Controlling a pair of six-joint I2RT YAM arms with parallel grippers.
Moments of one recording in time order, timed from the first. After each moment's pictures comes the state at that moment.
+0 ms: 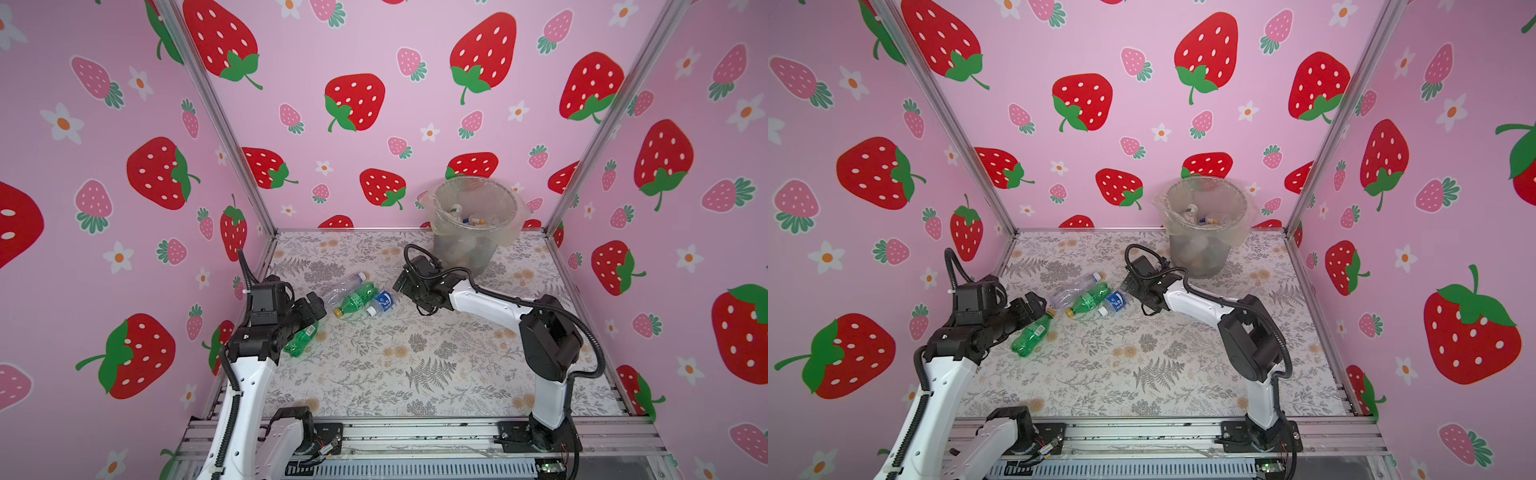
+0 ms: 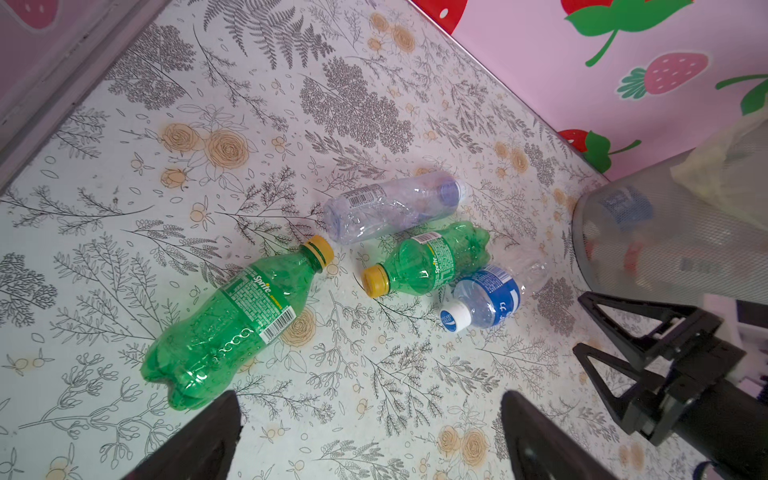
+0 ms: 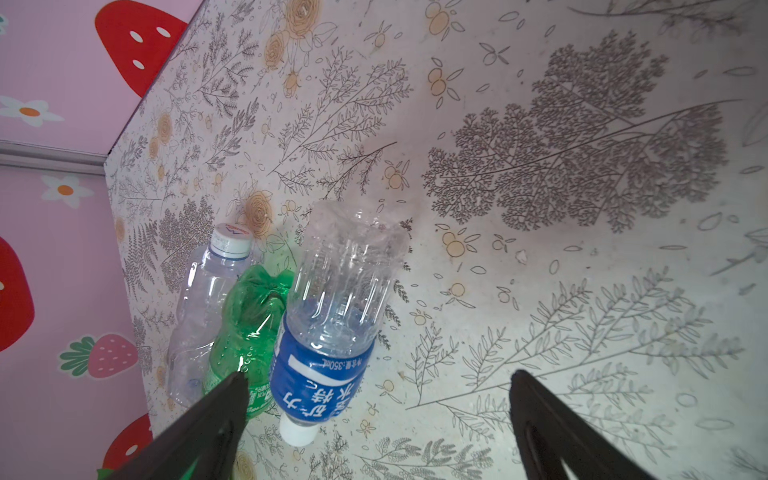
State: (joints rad) left arm 0.08 0.88 0.91 -0.83 0.12 -0.47; right arm 0.88 1.96 1.48 -0.42 0.16 1.17
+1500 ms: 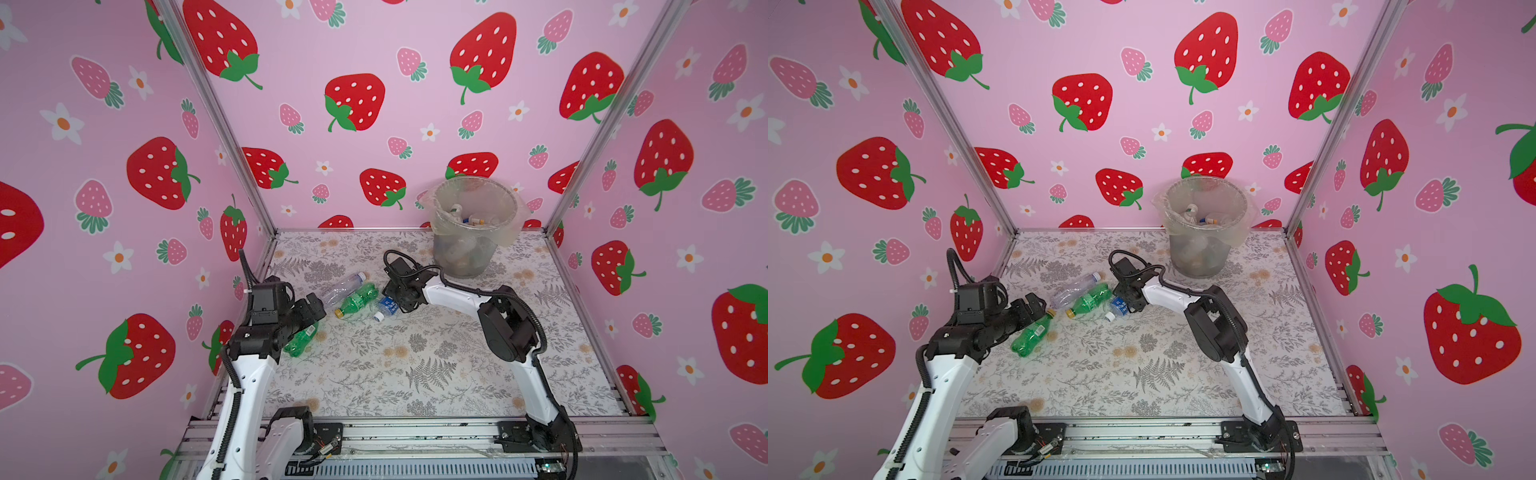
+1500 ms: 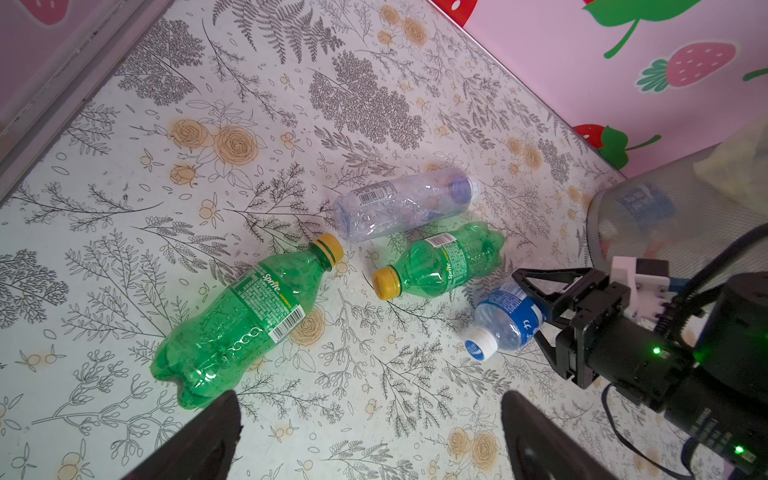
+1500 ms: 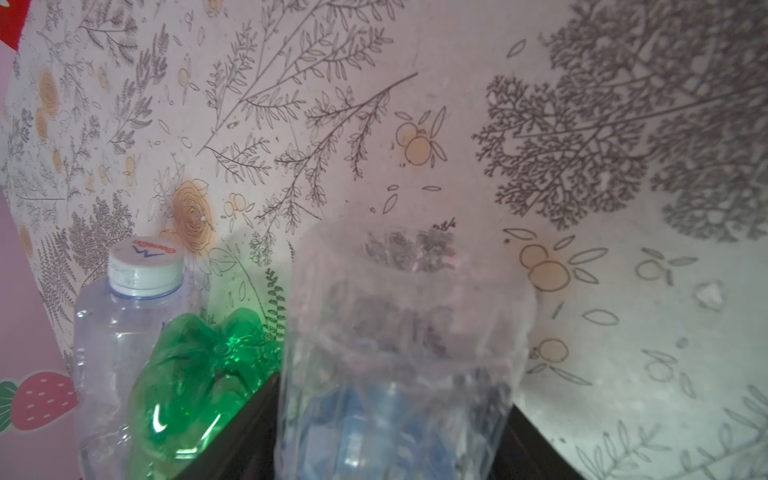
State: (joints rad) left arm 0.08 0.90 0.90 -0.83 0.12 -0.46; right arm 0.90 2.23 1.70 -0.47 0.11 1.24
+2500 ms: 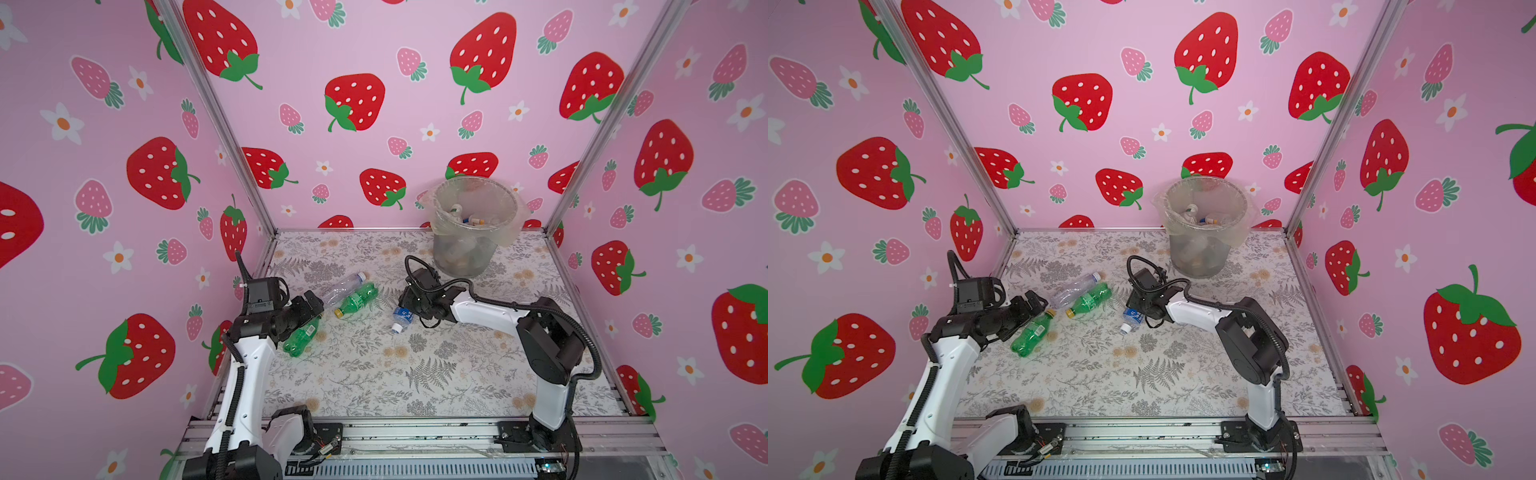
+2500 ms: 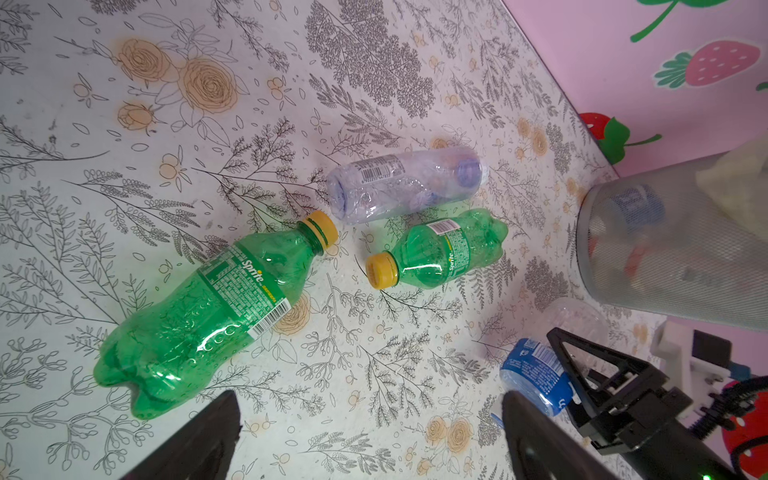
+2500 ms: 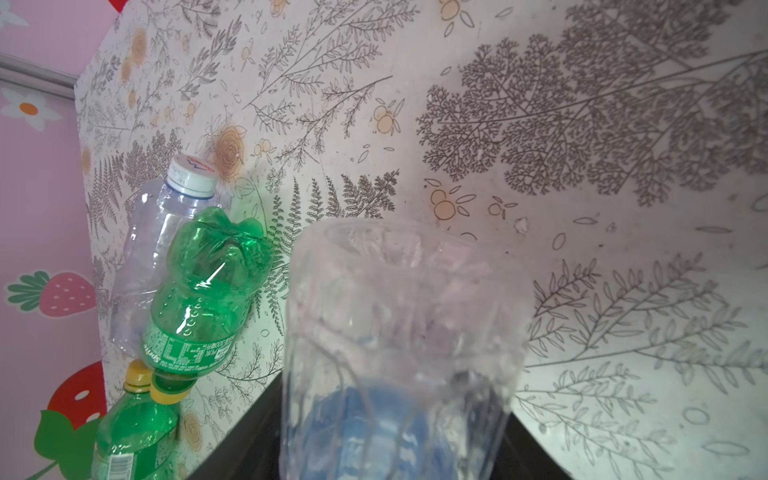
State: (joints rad) left arm 0.20 1.02 0.90 -0.81 0.30 -0.47; right arm 0.89 1.90 1.29 -0.26 0.10 1.02
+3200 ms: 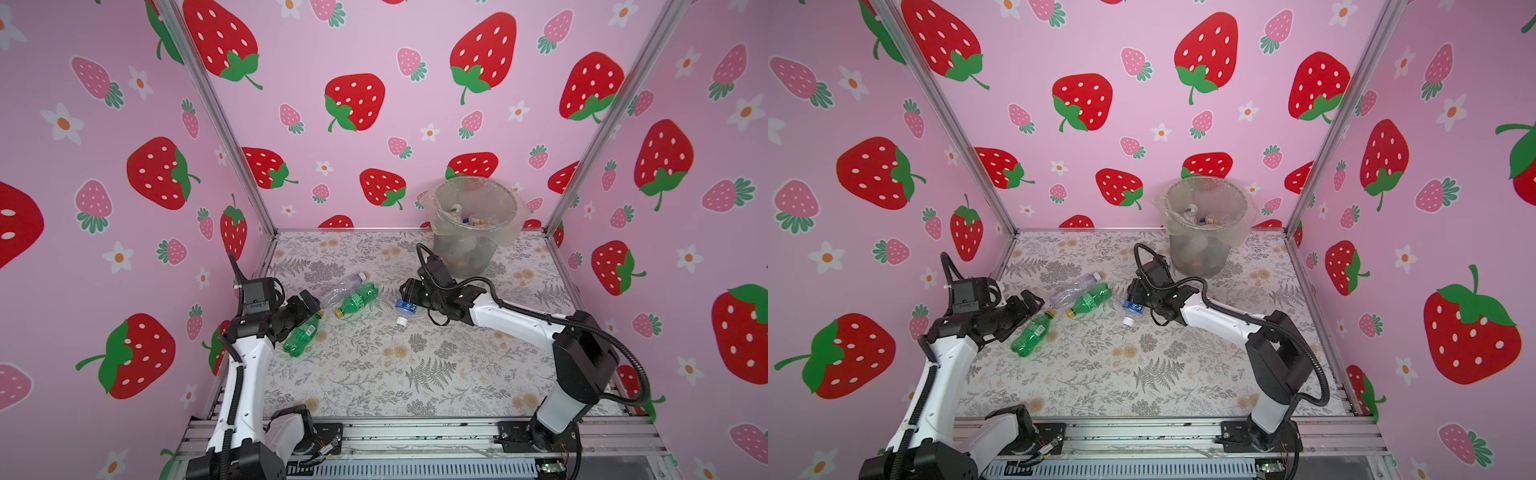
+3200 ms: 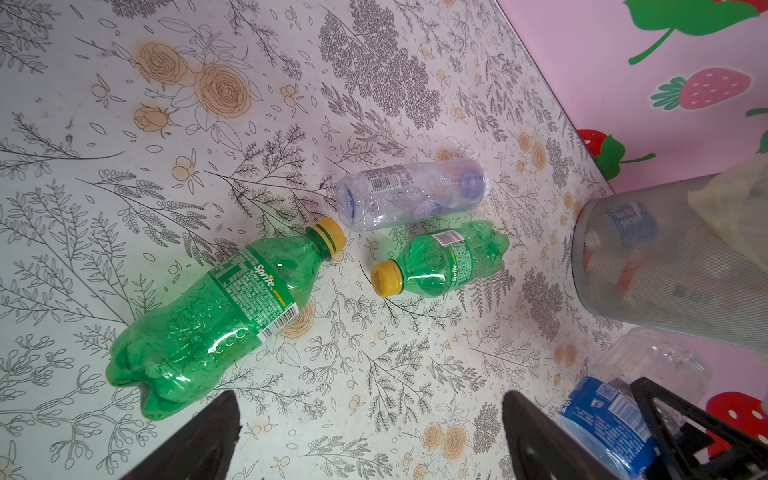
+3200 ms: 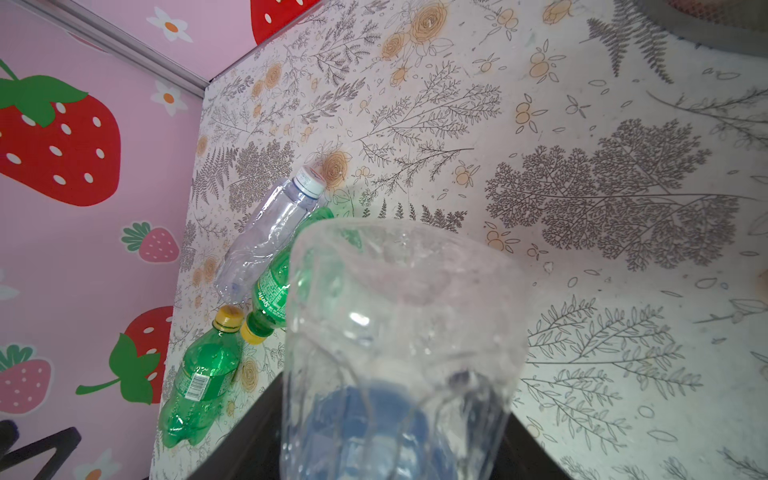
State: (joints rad) left arm 0.24 1.02 0.90 -0.81 0.32 -0.47; right arm 0.89 1.69 1.22 -0.22 0.09 0.86
